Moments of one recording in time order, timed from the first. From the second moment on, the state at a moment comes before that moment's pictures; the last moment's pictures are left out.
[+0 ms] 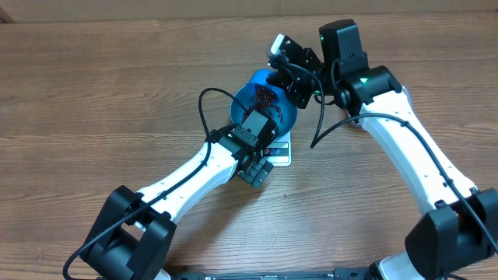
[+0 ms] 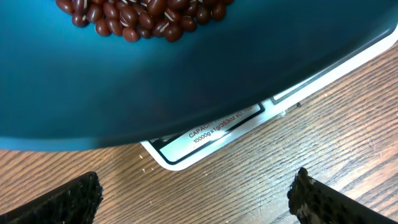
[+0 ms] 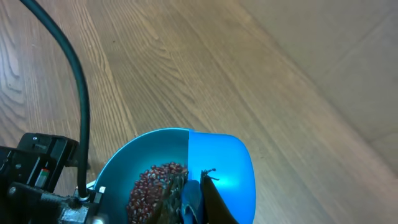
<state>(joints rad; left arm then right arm) -0.65 1.72 1.10 -0.71 -0.13 -0.02 0.34 1.71 1.51 -0.56 -0.54 -0.59</state>
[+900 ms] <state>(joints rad) -0.65 1.72 1.10 -0.71 -0.13 -0.02 0.39 1.65 1.51 -0.59 -0.42 -0.71</state>
